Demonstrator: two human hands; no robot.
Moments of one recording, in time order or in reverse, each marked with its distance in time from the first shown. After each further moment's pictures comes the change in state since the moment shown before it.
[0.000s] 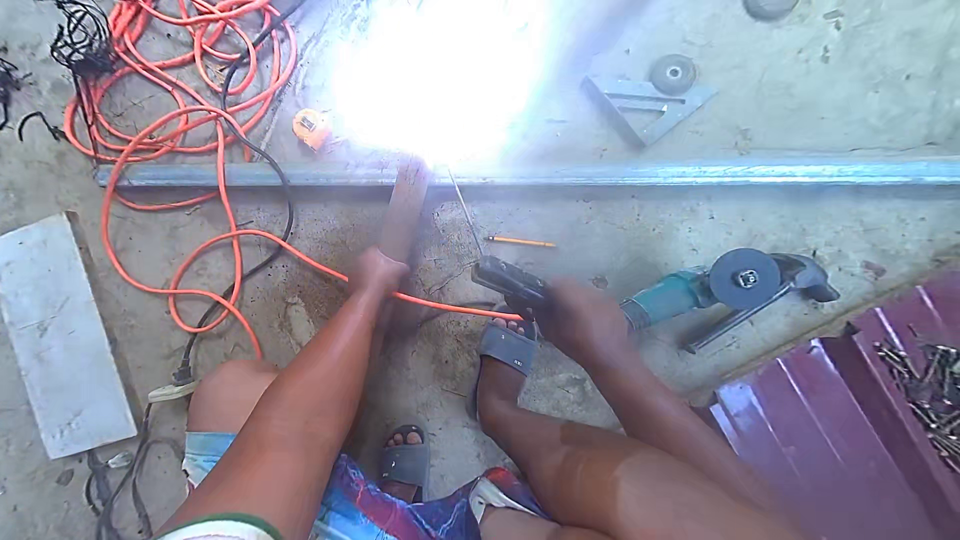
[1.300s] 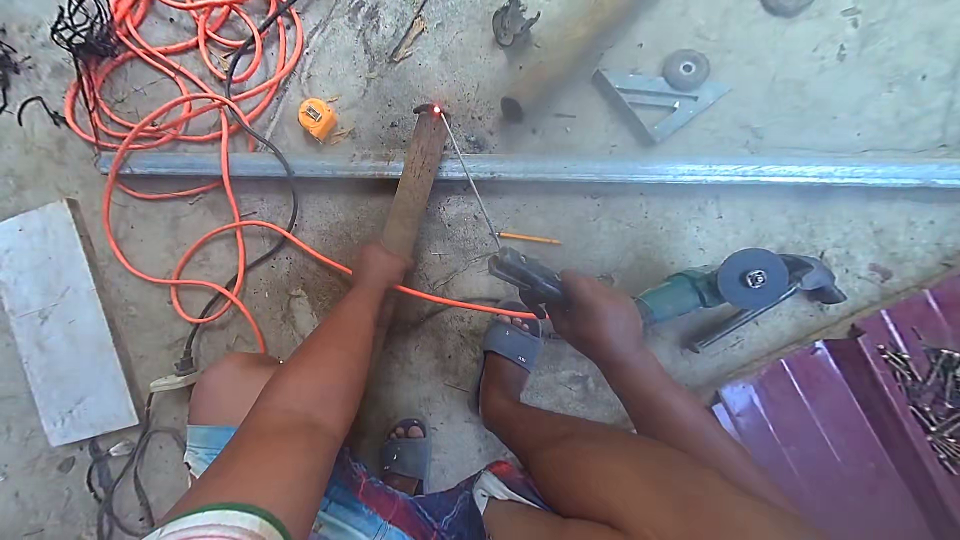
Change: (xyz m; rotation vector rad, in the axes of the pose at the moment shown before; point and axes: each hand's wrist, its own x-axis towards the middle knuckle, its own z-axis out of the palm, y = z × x) left_hand 0.007 -0.010 0.000 -0.059 -0.016 0.054; right_hand -0.001 0.006 -0.002 -0.023 0.005 0.012
